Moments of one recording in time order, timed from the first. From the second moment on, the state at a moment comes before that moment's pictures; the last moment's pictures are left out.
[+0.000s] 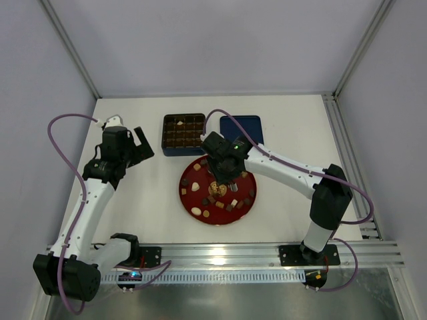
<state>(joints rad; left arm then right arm) -0.14 1.03 0.99 -0.63 -0.18 -0.47 0.92 1.73 1.51 -0.97 0.17 0.42</state>
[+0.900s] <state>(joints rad) -0.14 1.03 0.99 -0.63 -0.18 -0.47 0.92 1.73 1.52 -0.98 0.17 0.41</state>
